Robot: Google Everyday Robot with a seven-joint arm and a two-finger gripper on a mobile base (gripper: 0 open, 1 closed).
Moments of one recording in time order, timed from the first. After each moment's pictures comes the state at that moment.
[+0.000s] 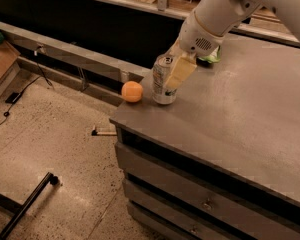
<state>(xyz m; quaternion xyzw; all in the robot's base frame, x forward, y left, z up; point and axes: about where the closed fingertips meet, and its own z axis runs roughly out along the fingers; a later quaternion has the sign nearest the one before) 0.589 -0.060 0.906 -0.65 0.71 0.10 0.23</state>
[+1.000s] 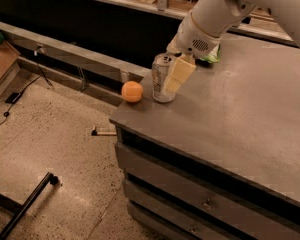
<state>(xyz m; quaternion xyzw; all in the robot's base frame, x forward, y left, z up) 0.589 -0.054 0.903 -0.66 0.71 0.10 0.23</state>
